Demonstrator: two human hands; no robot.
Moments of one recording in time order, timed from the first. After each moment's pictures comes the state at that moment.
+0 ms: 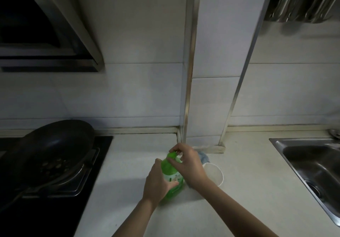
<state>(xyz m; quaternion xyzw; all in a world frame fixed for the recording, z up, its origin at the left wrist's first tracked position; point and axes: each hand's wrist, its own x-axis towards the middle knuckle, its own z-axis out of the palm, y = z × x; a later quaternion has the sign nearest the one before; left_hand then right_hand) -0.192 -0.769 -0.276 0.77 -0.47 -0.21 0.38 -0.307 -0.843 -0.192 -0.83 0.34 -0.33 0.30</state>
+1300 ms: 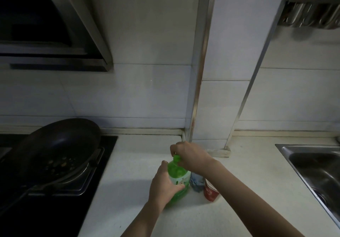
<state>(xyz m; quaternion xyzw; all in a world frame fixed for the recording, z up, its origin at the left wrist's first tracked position) -0.192 -0.768 -0.275 0.79 -0.44 -0.22 0.36 -0.282 -0.862 -0.140 -0.97 0.22 0.00 0.03</state>
